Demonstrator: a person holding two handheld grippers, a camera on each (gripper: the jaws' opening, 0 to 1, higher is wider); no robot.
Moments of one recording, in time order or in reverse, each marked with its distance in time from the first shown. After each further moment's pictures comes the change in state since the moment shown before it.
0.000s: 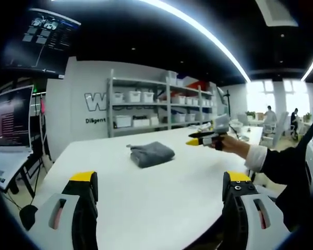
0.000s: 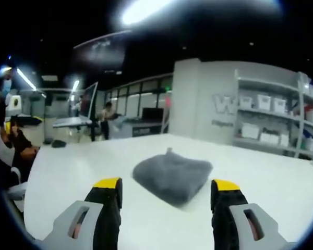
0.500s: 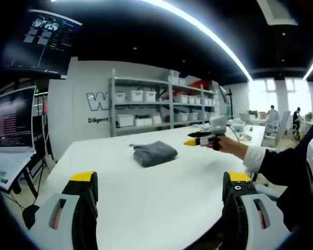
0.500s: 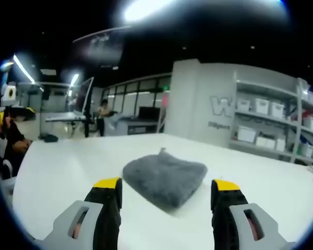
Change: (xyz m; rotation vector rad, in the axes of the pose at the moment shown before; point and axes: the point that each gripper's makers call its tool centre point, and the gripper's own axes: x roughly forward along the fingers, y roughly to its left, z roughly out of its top) left arm -0.002 0.006 -0.001 0.003 0.013 0.023; right arm 0.021 -0.015 -0.002 -0.041 -0.005 -0.037
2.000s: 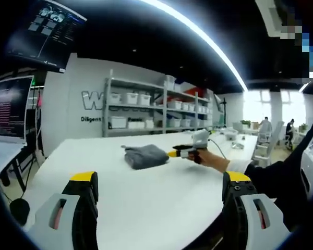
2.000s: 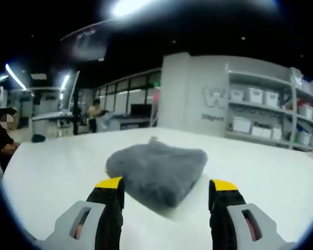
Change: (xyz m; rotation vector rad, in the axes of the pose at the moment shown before) left arm 0.004 -0.005 -0.001 -0.071 -0.049 -0.070; right arm 0.049 -0.019 -0.048 0.066 0.039 -0.061
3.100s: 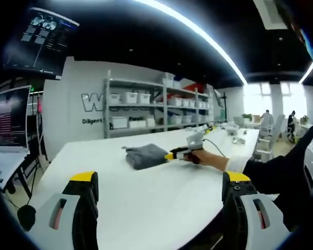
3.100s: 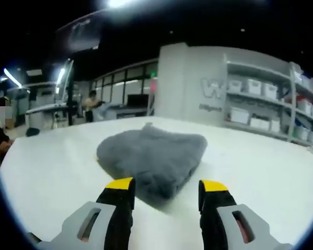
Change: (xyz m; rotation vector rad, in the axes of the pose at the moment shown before) left arm -0.004 -0.012 0.007 0.057 0.033 0.019; right arm 0.013 -0.001 -0.025 0.002 0.082 -0.017
